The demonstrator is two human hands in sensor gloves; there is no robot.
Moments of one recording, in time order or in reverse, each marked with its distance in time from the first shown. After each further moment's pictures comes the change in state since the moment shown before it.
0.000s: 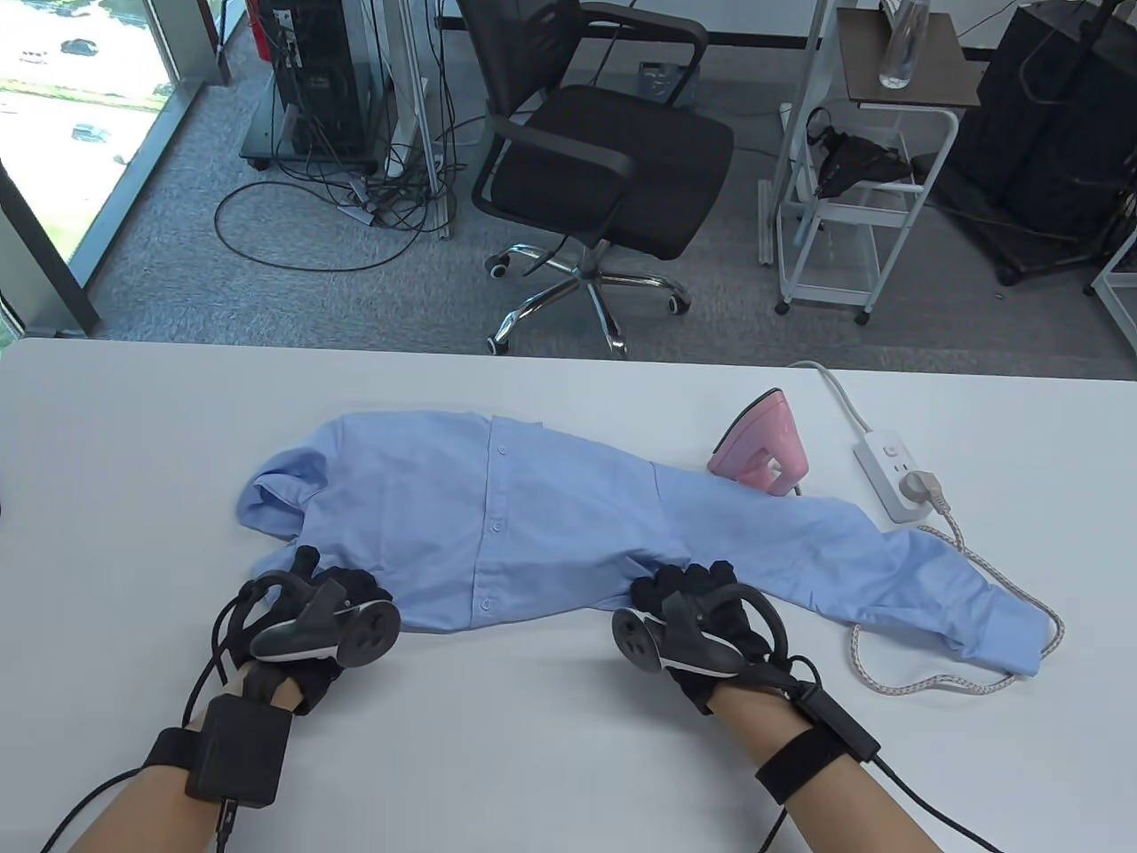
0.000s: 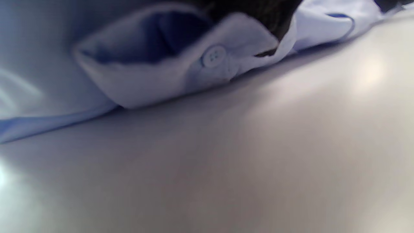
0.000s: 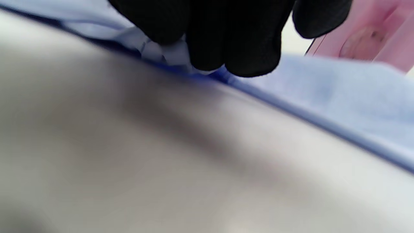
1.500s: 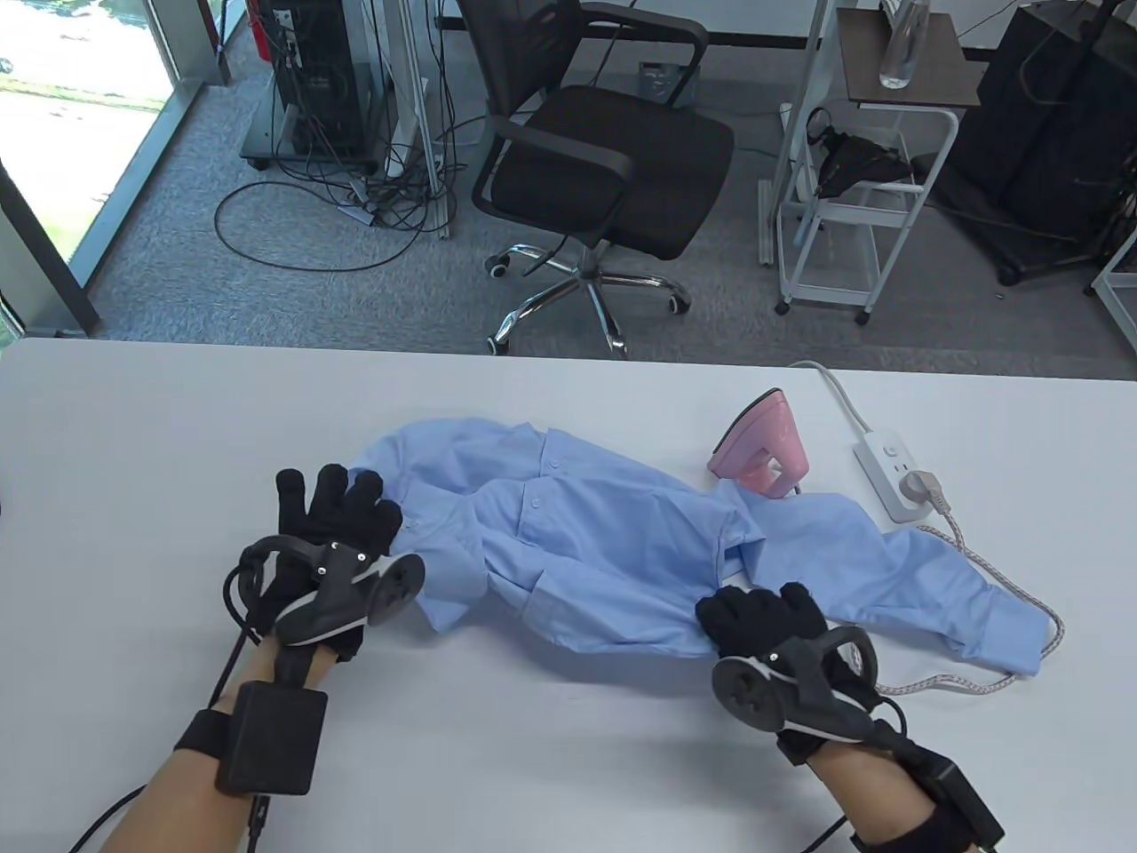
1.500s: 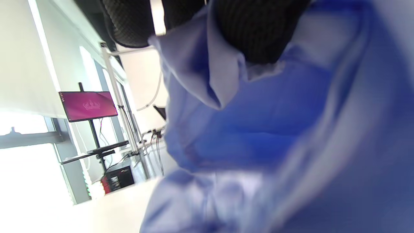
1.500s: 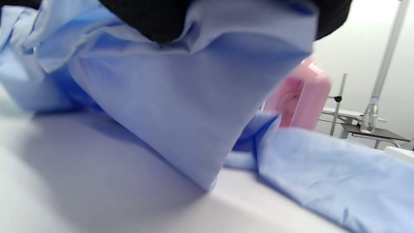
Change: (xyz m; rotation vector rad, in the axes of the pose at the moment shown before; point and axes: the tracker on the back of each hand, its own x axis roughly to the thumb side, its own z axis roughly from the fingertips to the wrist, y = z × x) left_hand 0.016 0.102 0.033 0.473 0.236 -0.051; right_hand -0.064 -0.059 0.087 -0.163 0.010 -0.238
